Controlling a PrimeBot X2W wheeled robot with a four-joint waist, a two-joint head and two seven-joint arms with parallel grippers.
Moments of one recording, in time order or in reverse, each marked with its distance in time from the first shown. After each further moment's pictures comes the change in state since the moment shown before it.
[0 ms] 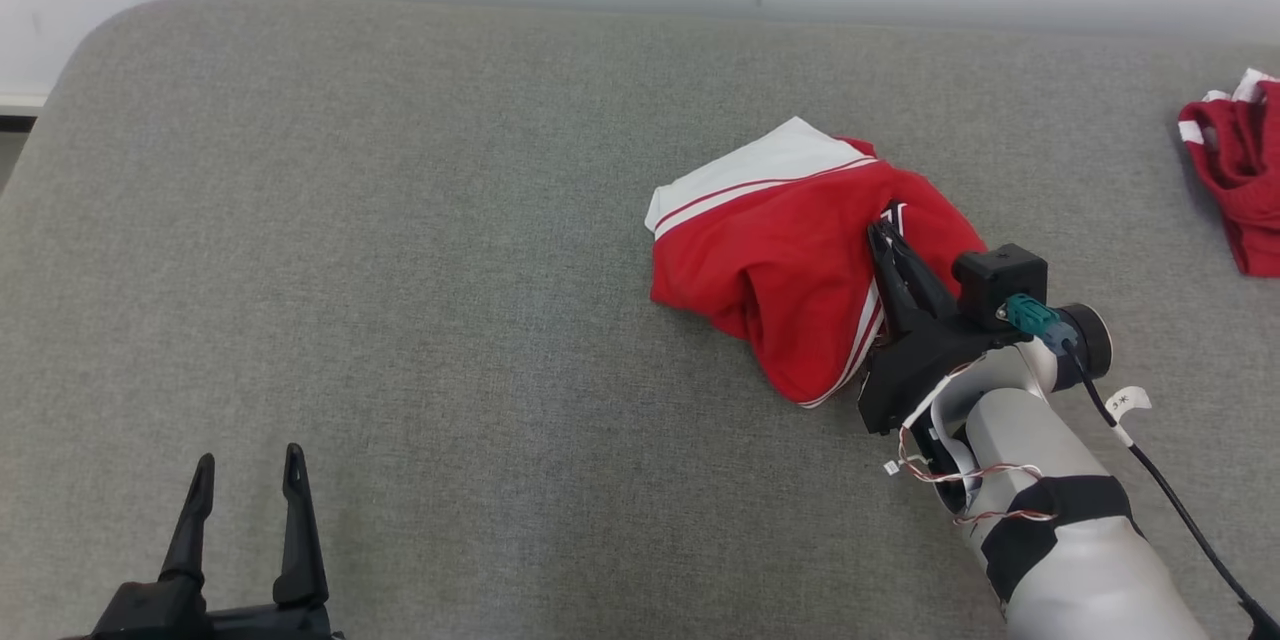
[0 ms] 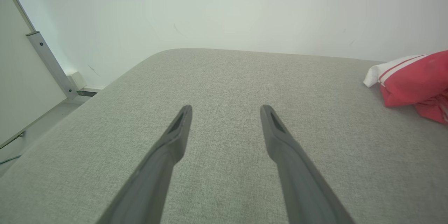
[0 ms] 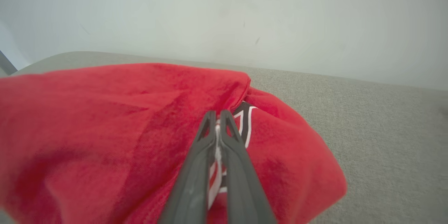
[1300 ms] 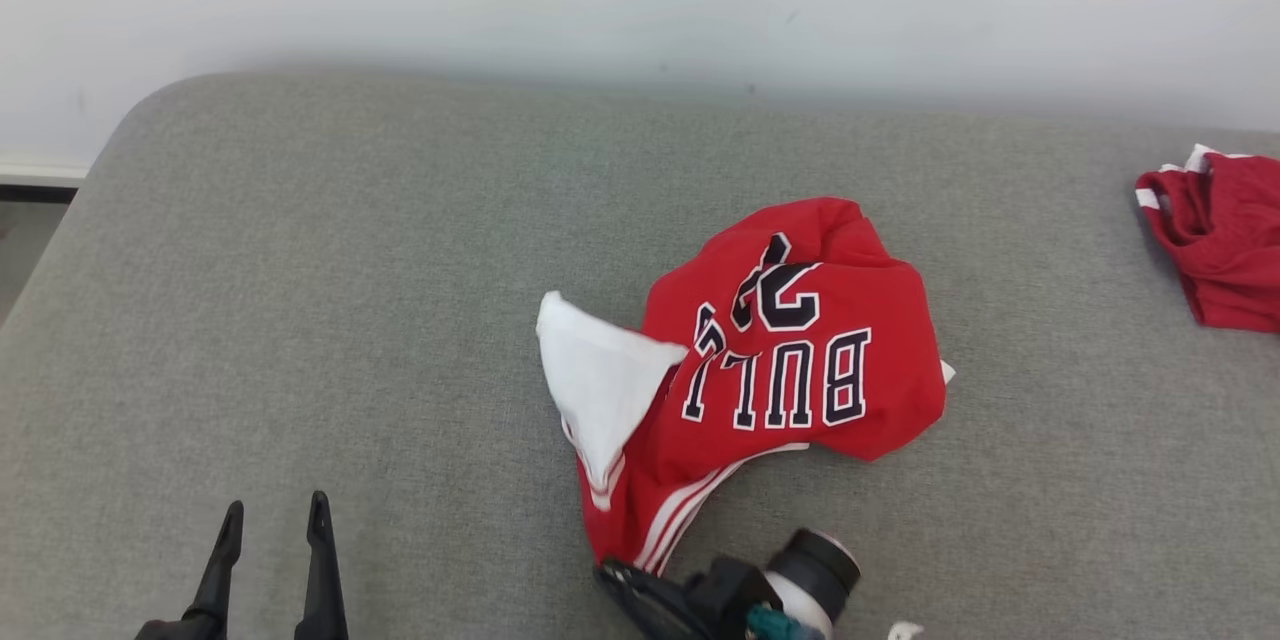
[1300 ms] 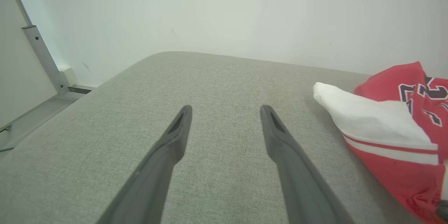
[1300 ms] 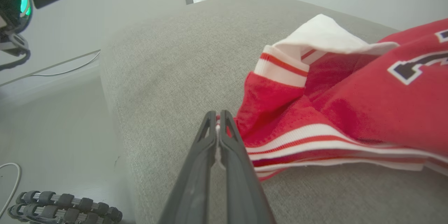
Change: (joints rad) left arm 0.054 0.000 -0.023 0.023 -0.039 -0.017 0.000; right arm 0.269 0.002 0.747 -0.229 0.186 0.000 0.000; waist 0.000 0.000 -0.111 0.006
